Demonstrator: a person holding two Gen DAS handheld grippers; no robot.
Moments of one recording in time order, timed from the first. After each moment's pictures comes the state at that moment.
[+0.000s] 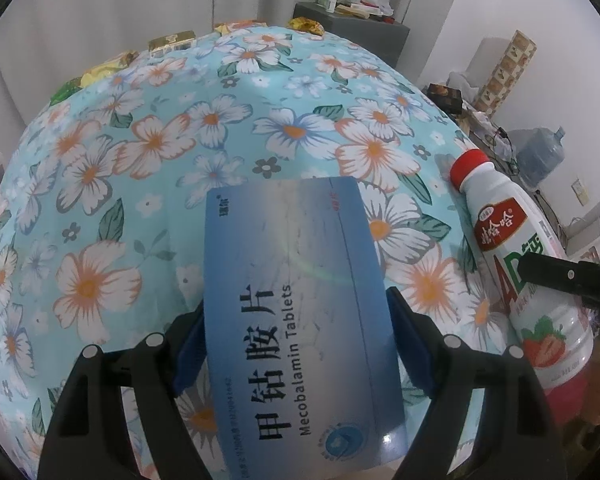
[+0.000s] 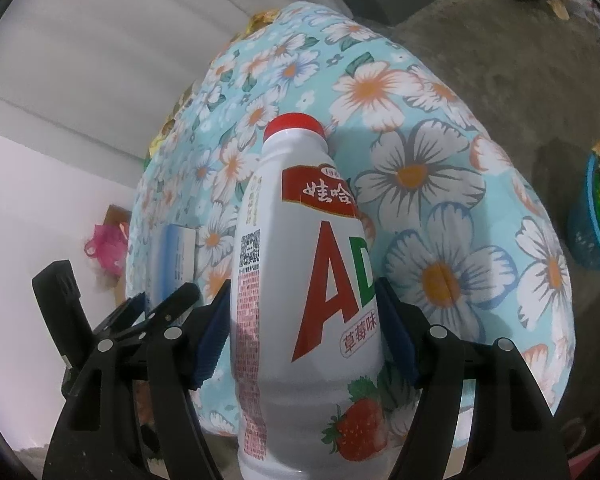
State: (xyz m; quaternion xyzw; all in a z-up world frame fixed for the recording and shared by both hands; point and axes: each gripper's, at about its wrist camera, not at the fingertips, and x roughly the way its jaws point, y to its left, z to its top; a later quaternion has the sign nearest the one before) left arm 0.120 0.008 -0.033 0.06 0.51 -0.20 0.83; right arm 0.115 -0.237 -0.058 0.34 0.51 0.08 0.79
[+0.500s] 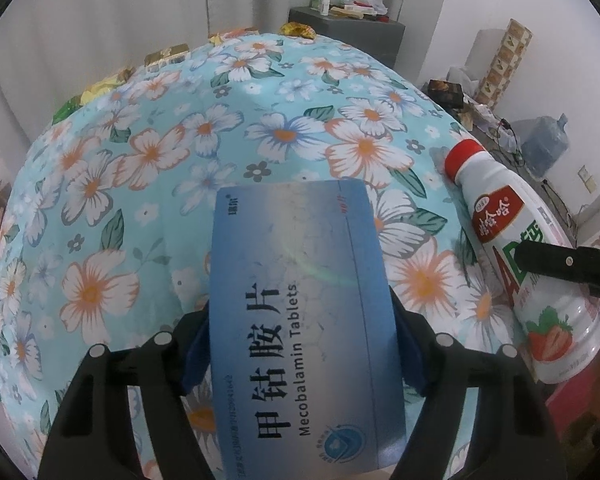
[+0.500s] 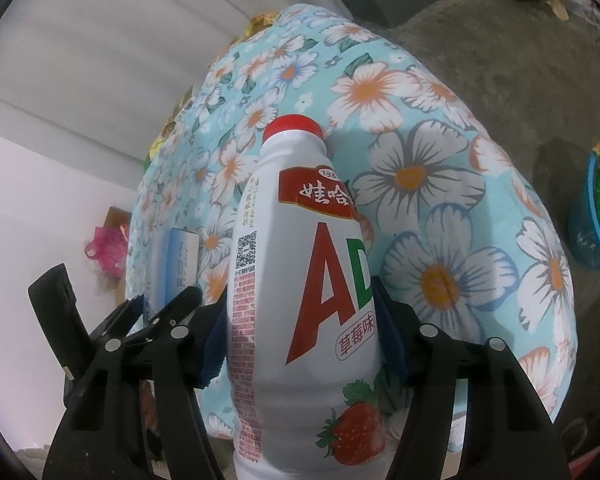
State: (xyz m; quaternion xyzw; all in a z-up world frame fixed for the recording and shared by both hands) left arm 0.111 -0.002 -0.032 0.09 0.50 -0.20 0.84; right arm 0.111 -0.240 -0.059 0.34 0.51 0.08 0.79
